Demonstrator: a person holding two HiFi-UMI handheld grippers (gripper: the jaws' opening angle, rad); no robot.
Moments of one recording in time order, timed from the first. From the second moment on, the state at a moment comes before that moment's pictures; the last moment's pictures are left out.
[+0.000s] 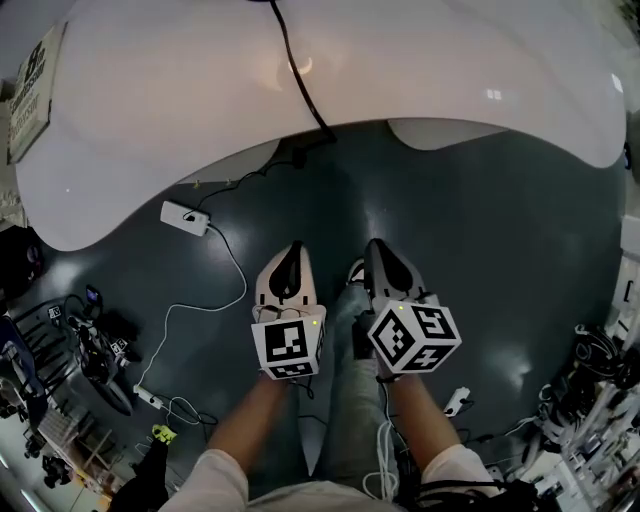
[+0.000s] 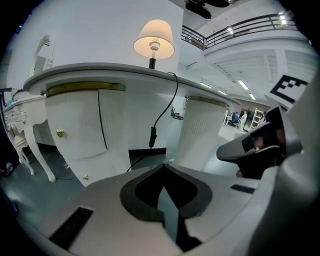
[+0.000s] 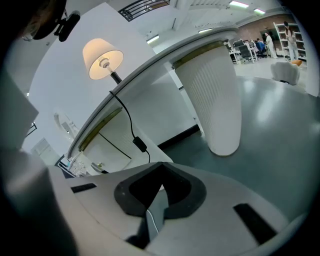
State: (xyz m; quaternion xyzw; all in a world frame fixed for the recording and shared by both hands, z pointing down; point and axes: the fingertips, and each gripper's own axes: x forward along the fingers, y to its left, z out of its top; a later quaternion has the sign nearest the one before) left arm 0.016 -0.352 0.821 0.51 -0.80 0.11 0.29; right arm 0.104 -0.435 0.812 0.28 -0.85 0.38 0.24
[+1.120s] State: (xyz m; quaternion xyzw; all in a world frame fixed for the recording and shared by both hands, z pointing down) left arm -0.022 -0.403 0.840 0.50 -0.82 0.09 0.26; right arm 0.092 -0.449 0.818 0.27 -0.86 0.35 0.24
